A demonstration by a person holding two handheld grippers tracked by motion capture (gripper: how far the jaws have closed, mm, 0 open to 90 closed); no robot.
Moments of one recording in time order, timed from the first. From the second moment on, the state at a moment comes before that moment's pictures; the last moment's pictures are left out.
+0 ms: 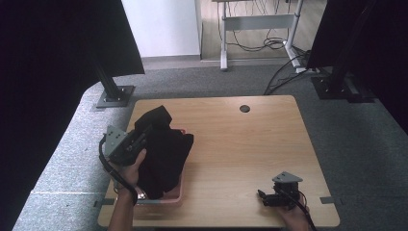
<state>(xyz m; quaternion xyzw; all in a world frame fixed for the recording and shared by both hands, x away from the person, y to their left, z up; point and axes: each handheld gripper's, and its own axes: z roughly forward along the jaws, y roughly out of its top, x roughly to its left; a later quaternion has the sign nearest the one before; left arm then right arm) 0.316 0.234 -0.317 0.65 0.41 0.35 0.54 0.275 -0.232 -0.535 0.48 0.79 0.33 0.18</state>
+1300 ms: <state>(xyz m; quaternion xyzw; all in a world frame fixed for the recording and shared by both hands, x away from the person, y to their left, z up) 0.328 0.215 -0.301 0.65 0.40 0.34 0.55 0.275 -0.232 -0.535 0.48 0.79 0.33 0.18</state>
